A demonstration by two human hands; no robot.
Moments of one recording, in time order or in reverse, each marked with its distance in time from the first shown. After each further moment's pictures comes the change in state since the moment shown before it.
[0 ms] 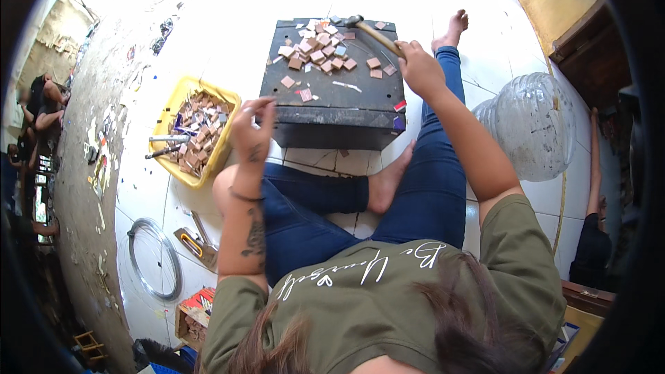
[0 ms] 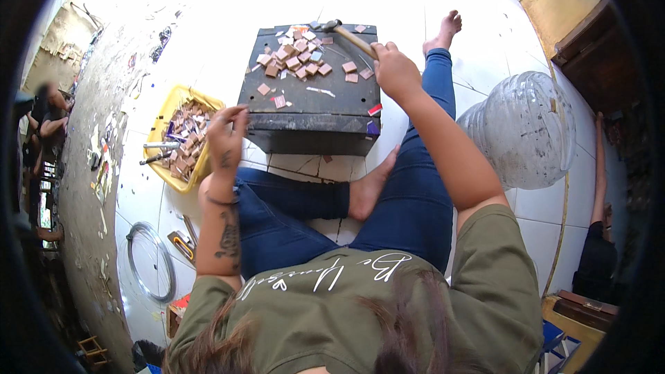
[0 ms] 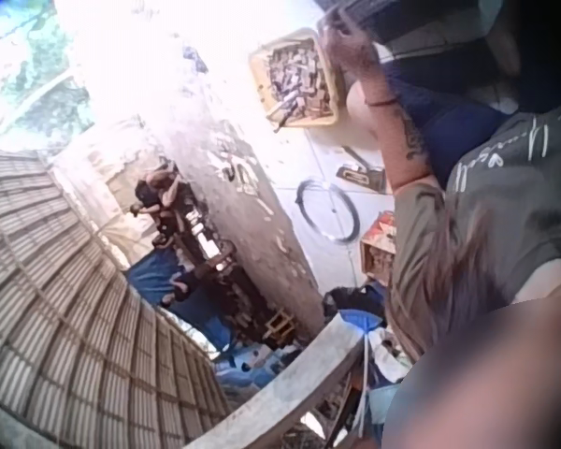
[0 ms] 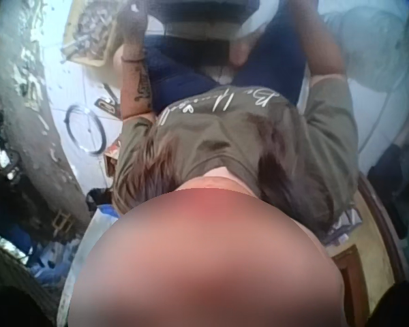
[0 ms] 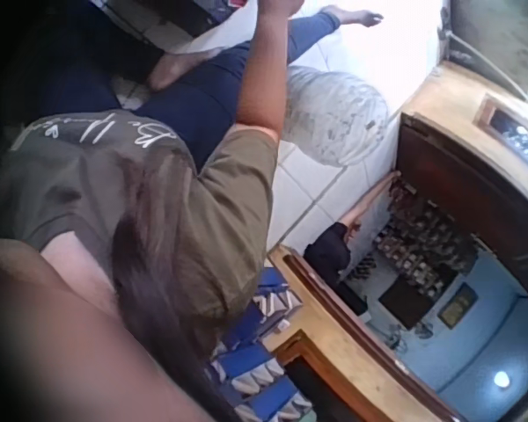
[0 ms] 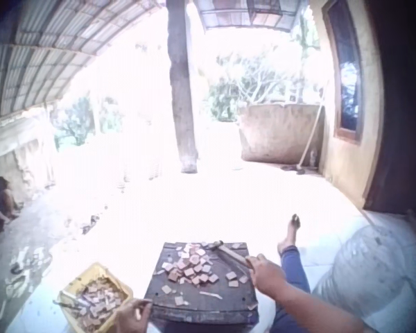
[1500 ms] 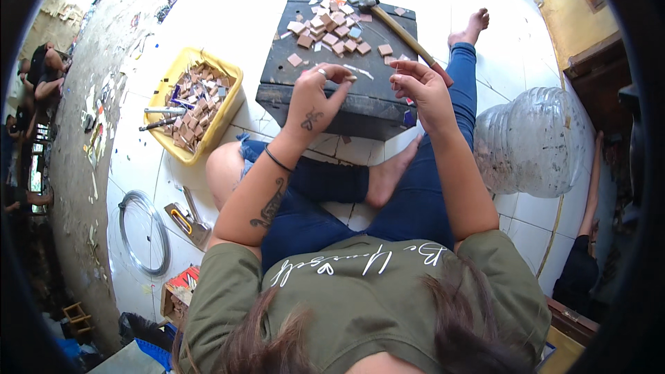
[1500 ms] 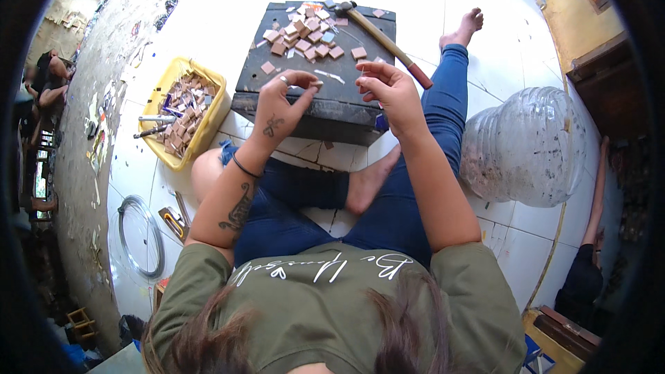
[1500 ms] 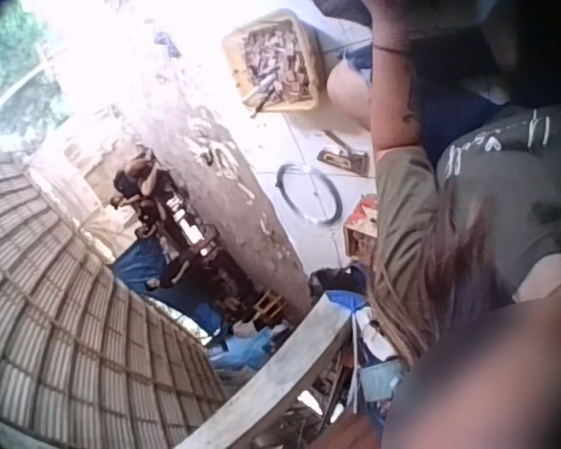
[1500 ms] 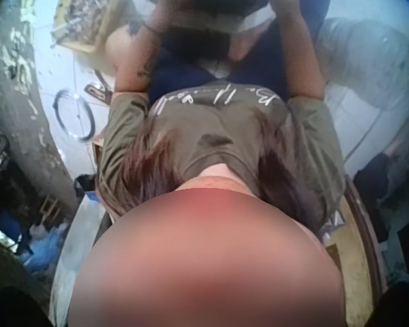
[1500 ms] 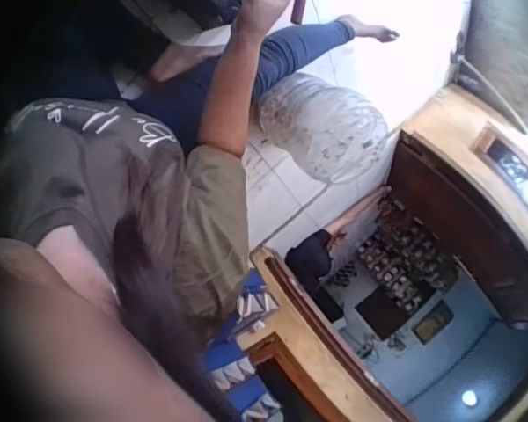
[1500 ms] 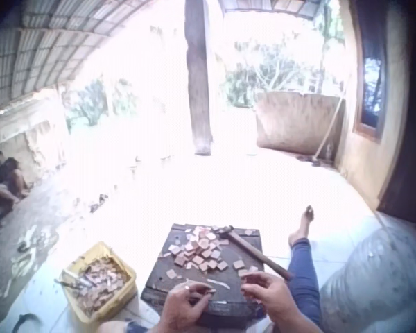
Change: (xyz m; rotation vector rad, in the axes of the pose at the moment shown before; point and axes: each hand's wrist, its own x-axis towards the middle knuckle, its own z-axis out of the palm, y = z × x) left_hand 0.014 0.054 0.071 -0.249 -0.246 0.099; right_hand -0.053 -0.047 -0.007 1.445 -0.206 0.311
